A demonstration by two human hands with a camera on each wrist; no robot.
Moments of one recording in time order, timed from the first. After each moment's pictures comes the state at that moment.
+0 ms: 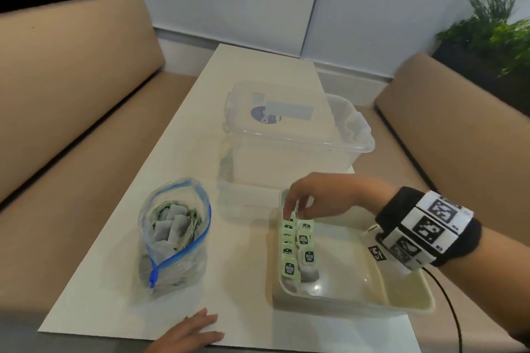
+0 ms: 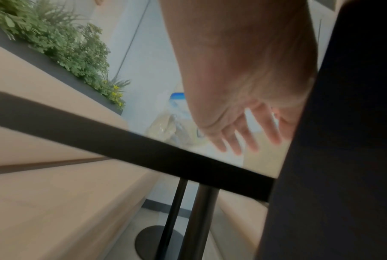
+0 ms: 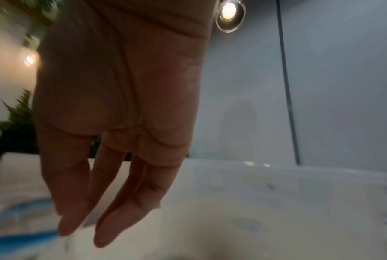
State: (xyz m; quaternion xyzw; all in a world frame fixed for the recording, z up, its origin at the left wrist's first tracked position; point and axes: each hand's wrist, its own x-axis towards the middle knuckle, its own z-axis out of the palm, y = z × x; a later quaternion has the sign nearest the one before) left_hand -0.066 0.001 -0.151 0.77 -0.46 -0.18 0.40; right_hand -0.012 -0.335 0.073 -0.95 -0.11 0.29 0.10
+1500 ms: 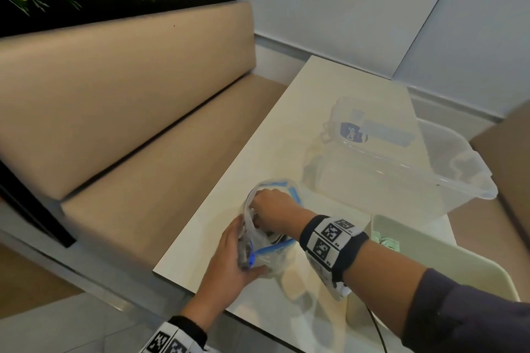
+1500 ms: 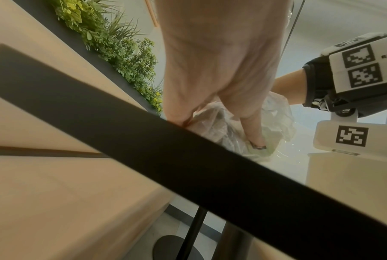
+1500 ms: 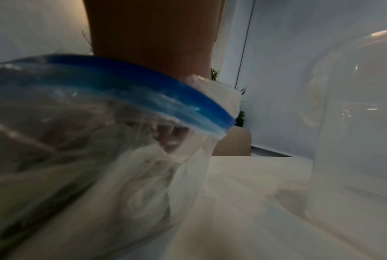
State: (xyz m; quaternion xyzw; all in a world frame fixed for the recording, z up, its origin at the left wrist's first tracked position) left_hand 0.000 -0.011 -0.153 0.76 -0.08 -0.08 0.65; right_hand 0.072 -0.131 -0.030 -0.96 -0.21 0.17 -0.03
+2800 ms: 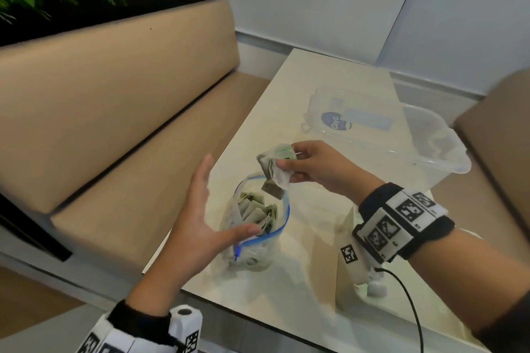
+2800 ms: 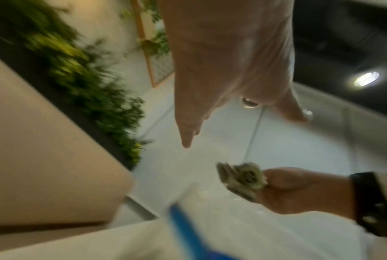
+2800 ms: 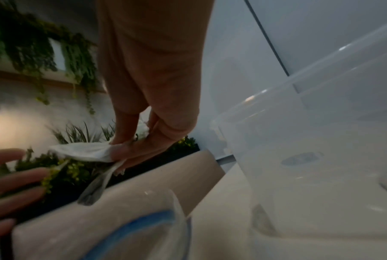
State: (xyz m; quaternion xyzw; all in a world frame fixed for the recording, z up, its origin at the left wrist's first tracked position) left_hand -0.012 0.008 -0.010 0.73 -0.13 -0.01 0.67; right_hand 0.065 -0.219 0.043 -0.79 0.00 0.14 0.59
